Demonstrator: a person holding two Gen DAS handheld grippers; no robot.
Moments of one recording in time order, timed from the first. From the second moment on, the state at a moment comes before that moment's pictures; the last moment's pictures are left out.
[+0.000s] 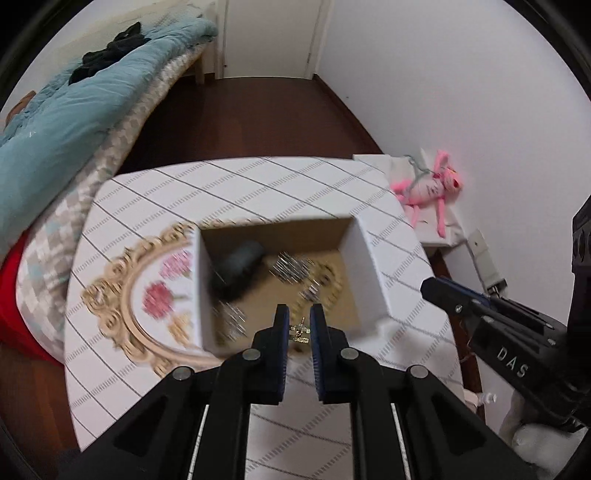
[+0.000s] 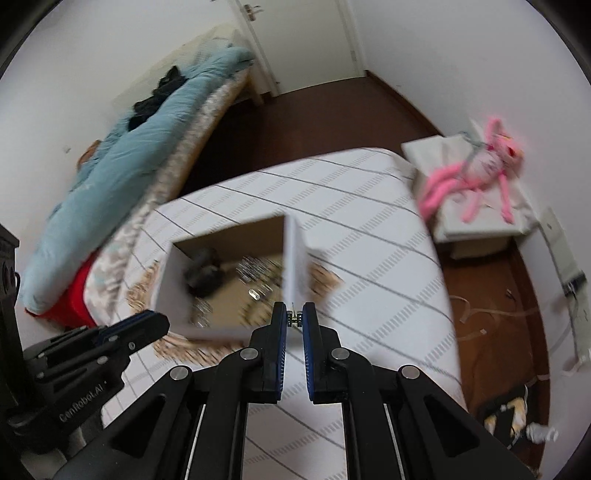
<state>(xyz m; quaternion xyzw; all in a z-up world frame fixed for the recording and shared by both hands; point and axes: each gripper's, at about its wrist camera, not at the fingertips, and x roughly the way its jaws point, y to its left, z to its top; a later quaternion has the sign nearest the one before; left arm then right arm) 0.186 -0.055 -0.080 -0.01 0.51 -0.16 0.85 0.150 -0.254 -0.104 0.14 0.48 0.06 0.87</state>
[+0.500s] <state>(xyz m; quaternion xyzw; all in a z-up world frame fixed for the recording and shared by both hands) 0.253 -0.025 -0.104 0.00 0.56 -0.08 0.82 0.254 -0.210 -0.136 0.07 0.58 0.08 0.81</state>
